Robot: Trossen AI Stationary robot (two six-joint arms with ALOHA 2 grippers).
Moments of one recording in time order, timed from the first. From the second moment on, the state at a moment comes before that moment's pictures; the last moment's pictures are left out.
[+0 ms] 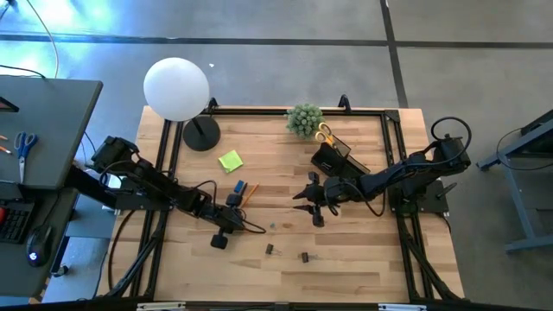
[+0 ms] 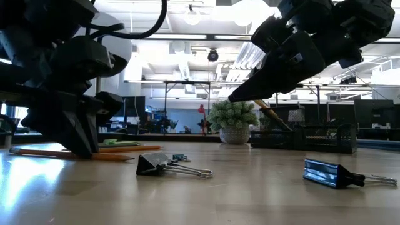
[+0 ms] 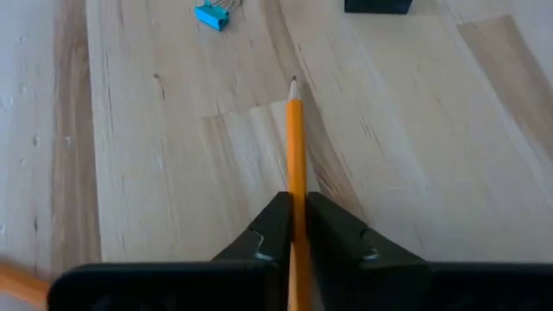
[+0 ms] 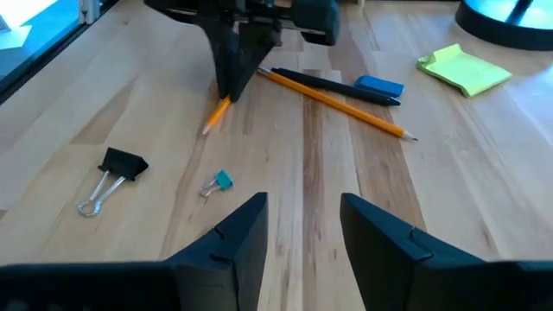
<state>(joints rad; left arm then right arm) -0.29 1.59 0.47 0.22 -0.07 -0.09 0.16 1.58 0.57 0.55 0.07 0.04</state>
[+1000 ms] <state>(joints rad) -0.29 1.59 0.94 -0.35 -0.28 0.28 -0.02 1.58 0.57 0.65 -0.12 0.31</state>
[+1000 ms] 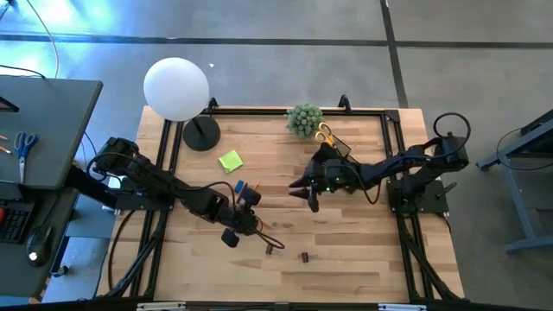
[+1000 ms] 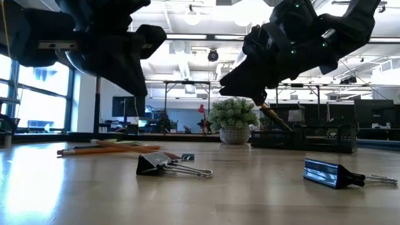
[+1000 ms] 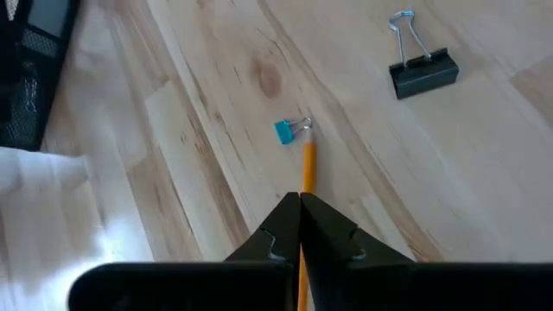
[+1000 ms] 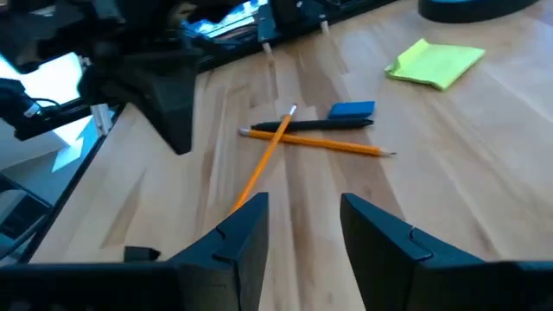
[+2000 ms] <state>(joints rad) -0.39 1.05 0.53 -0.22 -0.57 -0.30 0.09 2.03 1.24 0.19 -0.01 0.15</state>
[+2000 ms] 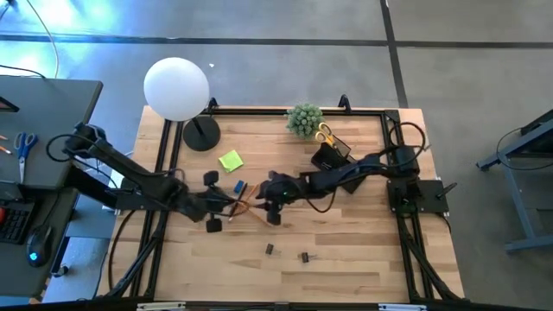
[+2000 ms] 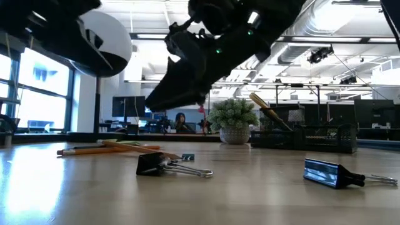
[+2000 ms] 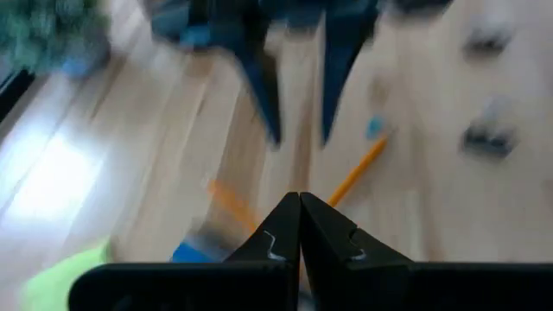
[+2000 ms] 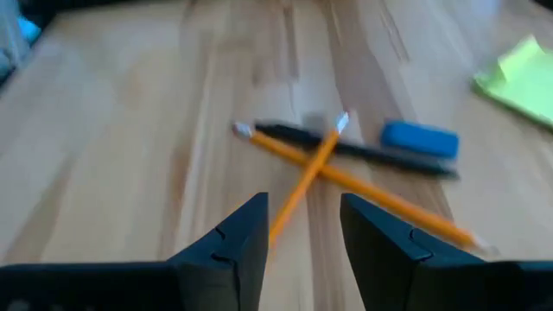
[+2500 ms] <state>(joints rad) -0.41 0.84 0.28 0.23 -0.53 -0.16 0.16 2.20 1.37 0.21 0.20 0.16</state>
